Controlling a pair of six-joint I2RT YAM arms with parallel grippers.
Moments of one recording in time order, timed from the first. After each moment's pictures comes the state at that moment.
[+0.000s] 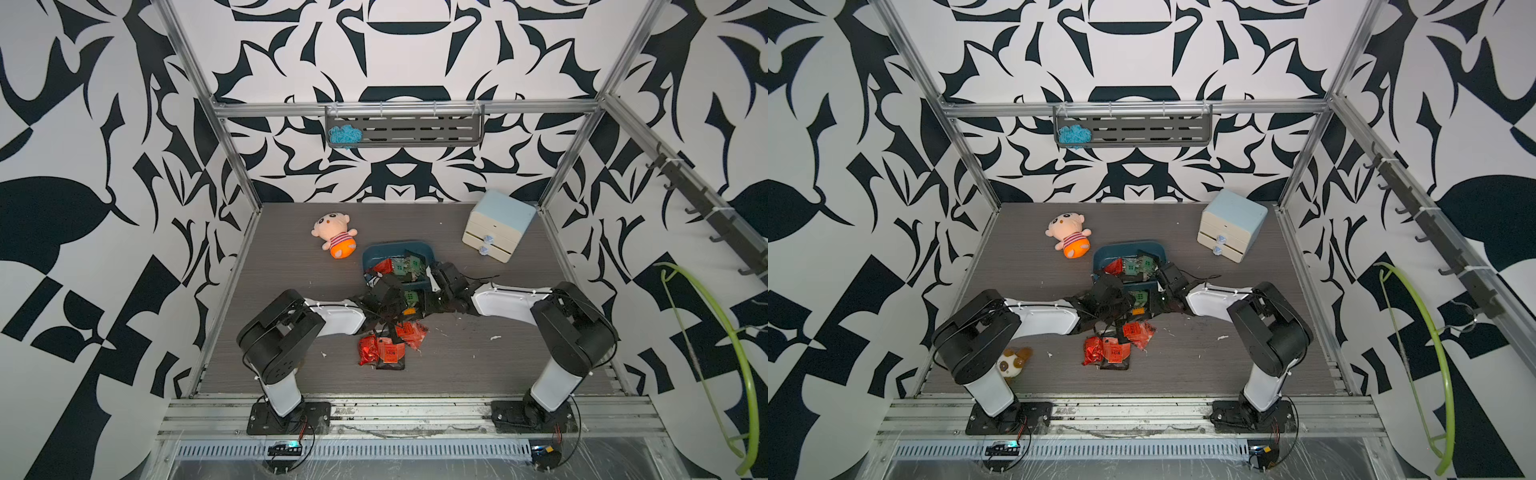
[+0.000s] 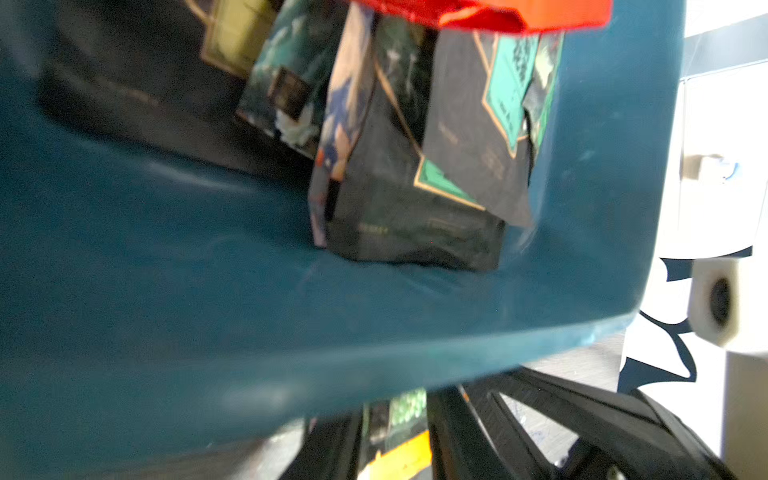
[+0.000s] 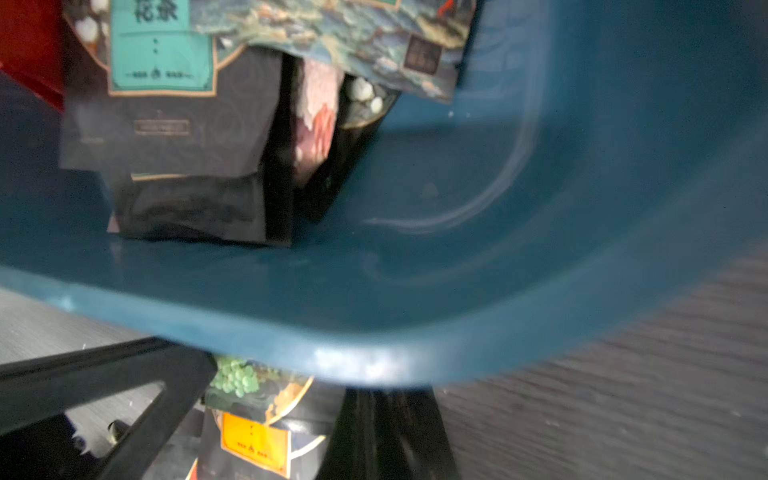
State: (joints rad) left arm -0.81 1.73 0.78 0.18 -0.03 -1.23; right arm 0.62 1.72 0.87 -0.13 -0.15 0.60
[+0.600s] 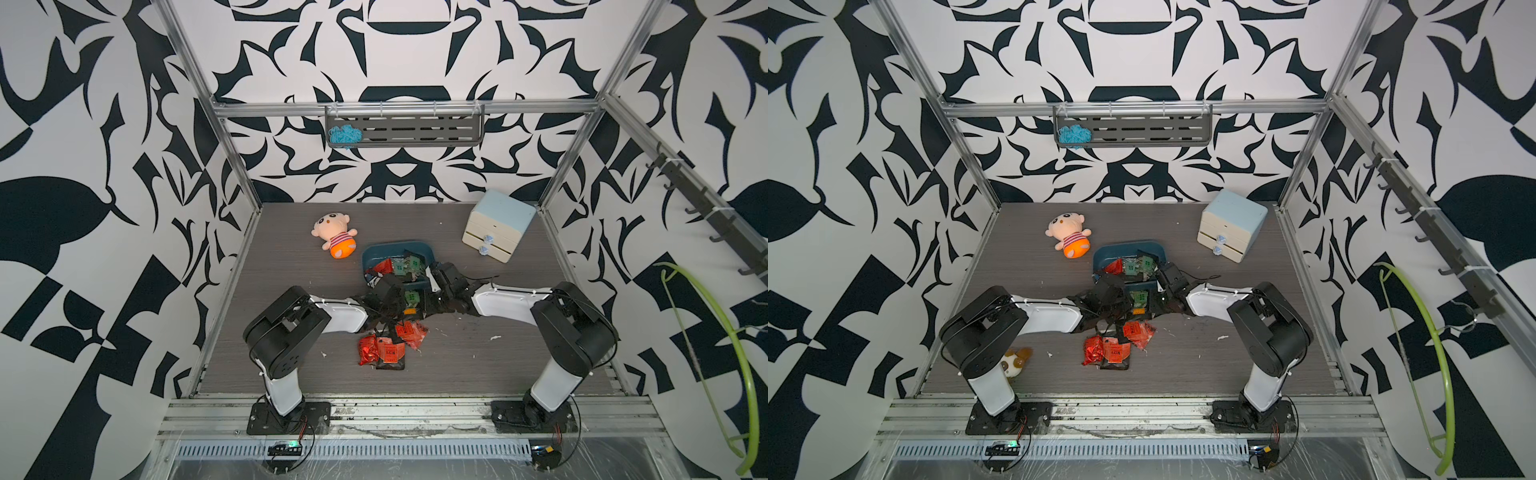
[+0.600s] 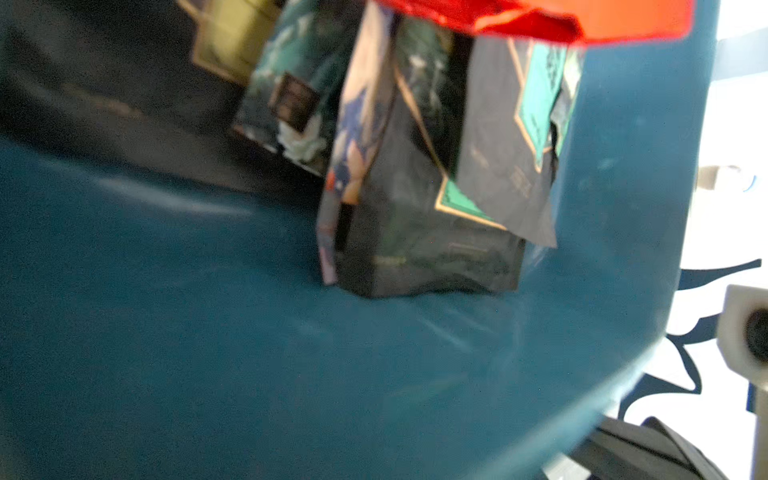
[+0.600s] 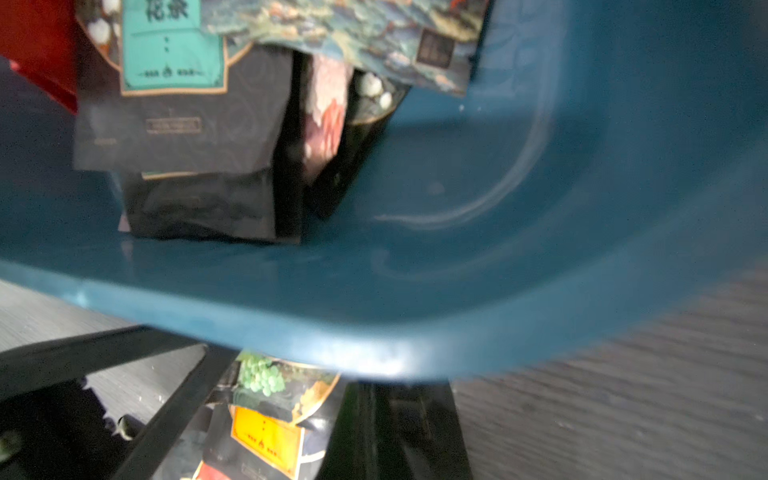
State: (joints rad) left arm -0.80 1.77 0.79 0.19 -0.02 -1.24; right arm 0.62 1.71 0.85 -0.12 -0.17 0.61
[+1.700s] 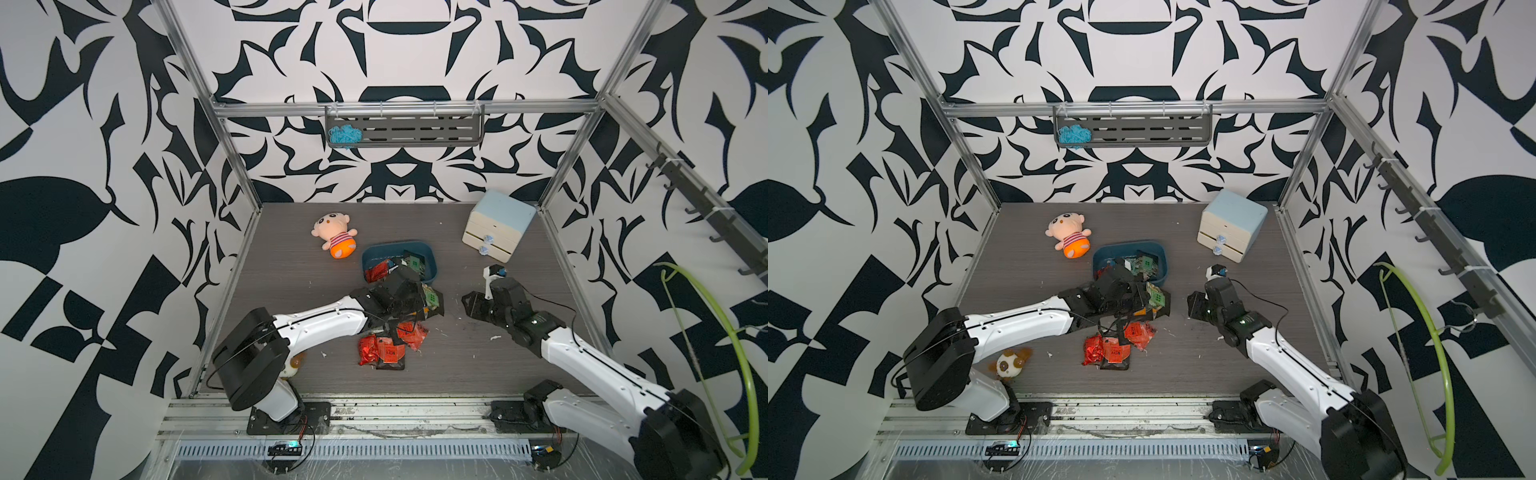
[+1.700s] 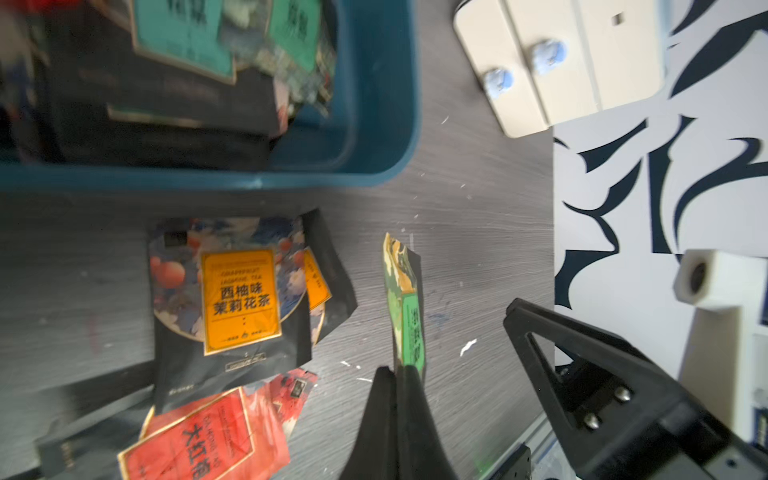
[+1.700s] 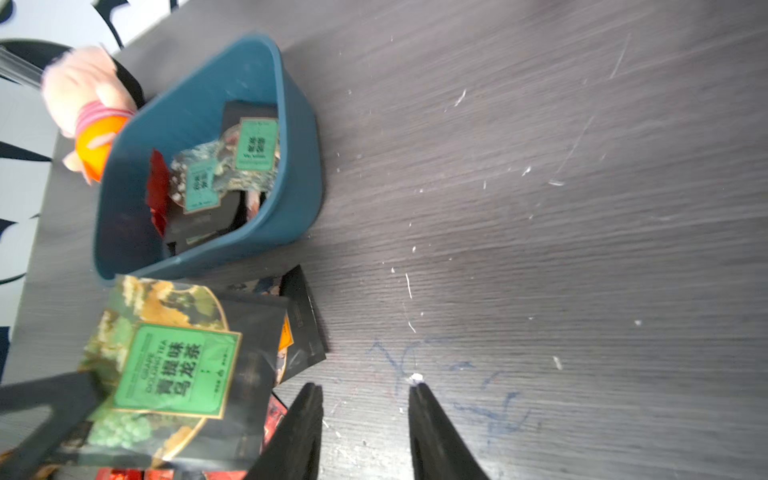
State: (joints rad) left arm -0.93 1.53 1.01 -0.16 -0.02 -1.05; right arm 0.45 0.98 0.53 -0.28 -0.02 0.65
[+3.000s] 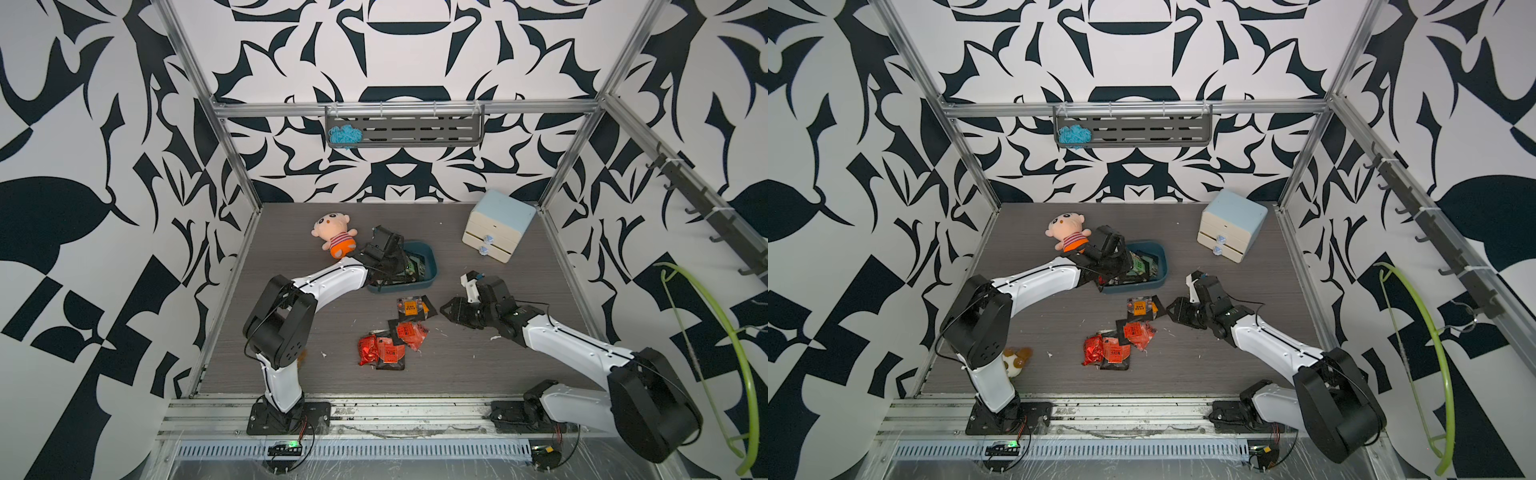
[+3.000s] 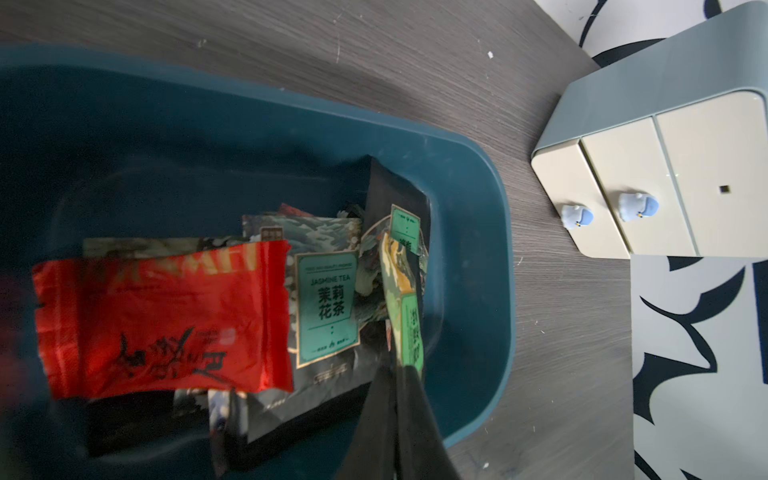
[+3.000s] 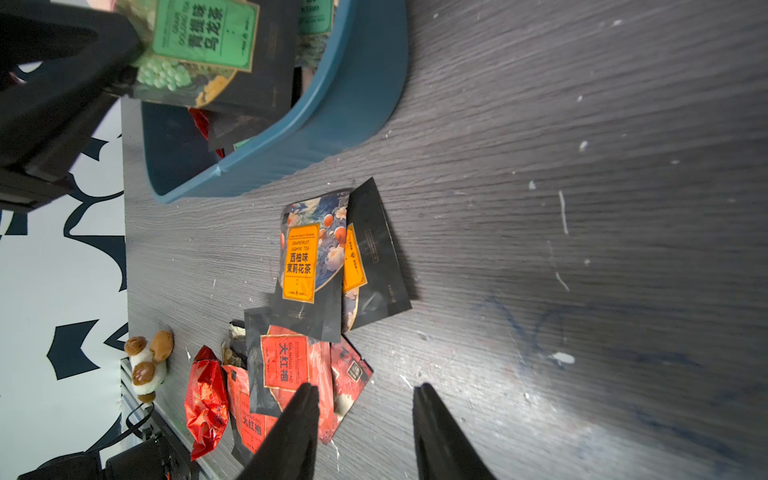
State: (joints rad) left arm -0.65 1.81 1.26 -0.25 0.05 -0.84; right arm 0.47 1.22 0.53 -0.14 -0.34 0.74
